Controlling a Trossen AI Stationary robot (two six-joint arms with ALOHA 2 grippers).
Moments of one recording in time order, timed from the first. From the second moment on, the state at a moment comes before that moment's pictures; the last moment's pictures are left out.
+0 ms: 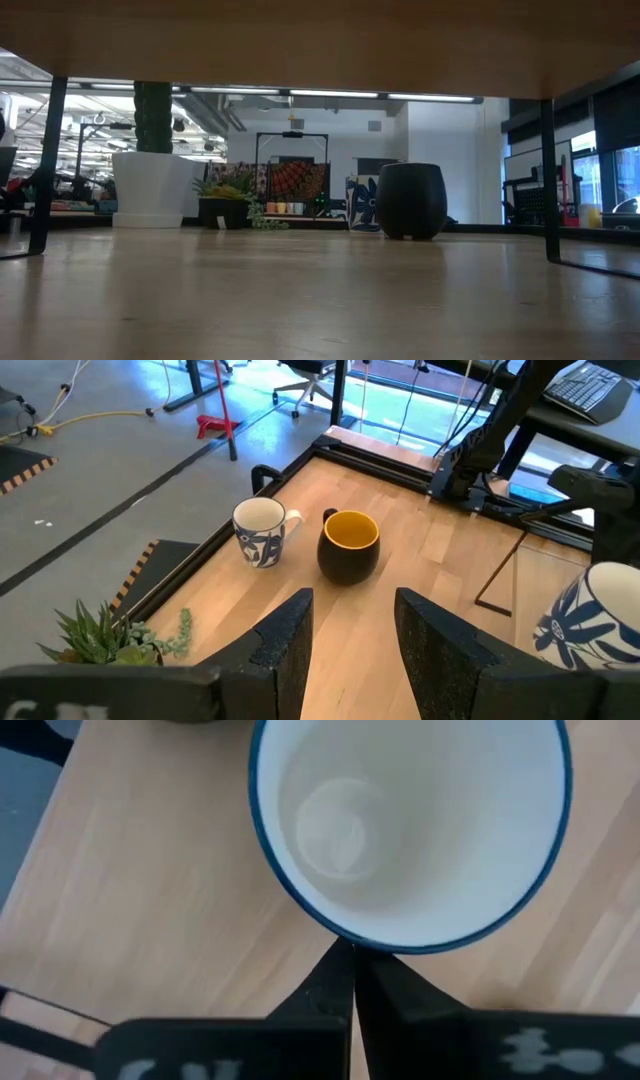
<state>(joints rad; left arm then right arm) -0.15 0.95 1.38 -0.91 -0.53 -0.38 0.39 1.86 2.00 -1.39 0.04 -0.14</state>
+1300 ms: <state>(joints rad) -0.15 0.95 1.38 -0.91 -0.43 -0.42 0.43 1.90 2.08 -1.14 0.07 -0.44</state>
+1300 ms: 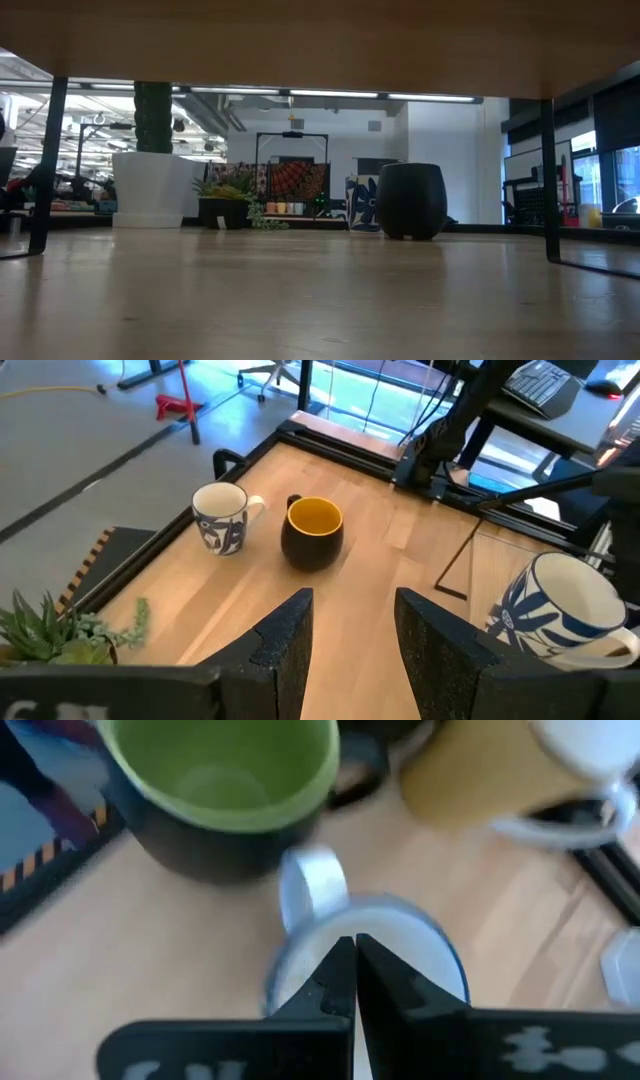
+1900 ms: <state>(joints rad) -0.15 0.95 1.38 -0.91 -0.43 -0.44 0.33 1.94 2.08 -1.16 0.07 -0.47</state>
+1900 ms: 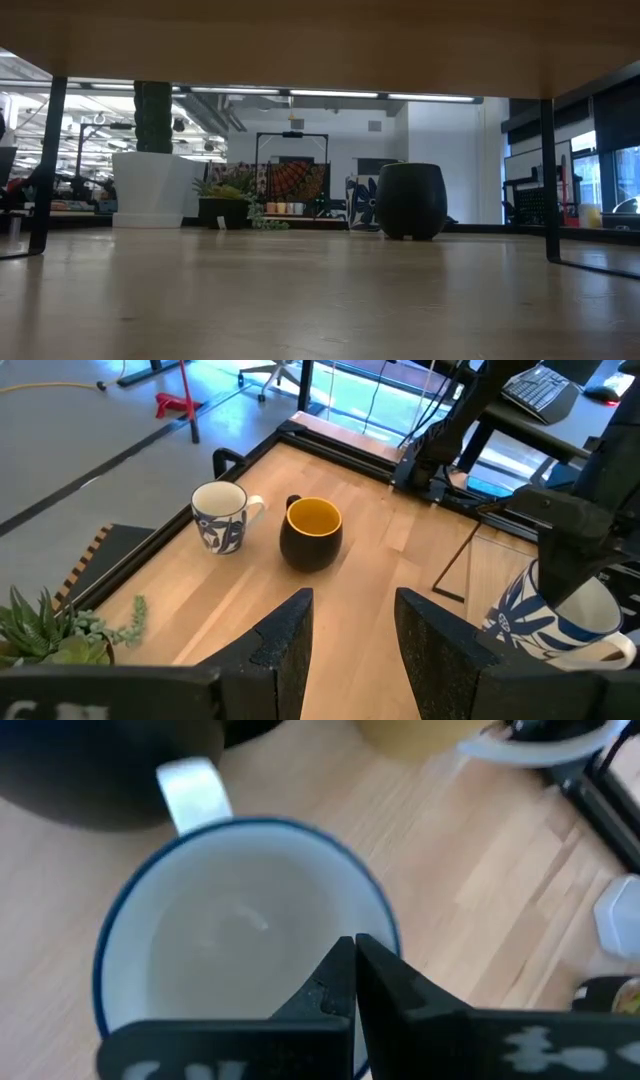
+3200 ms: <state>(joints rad) -0.15 0.95 1.38 -0.91 -0.44 -0.43 0.52 1.94 2.34 -1.50 0.12 -0.30</state>
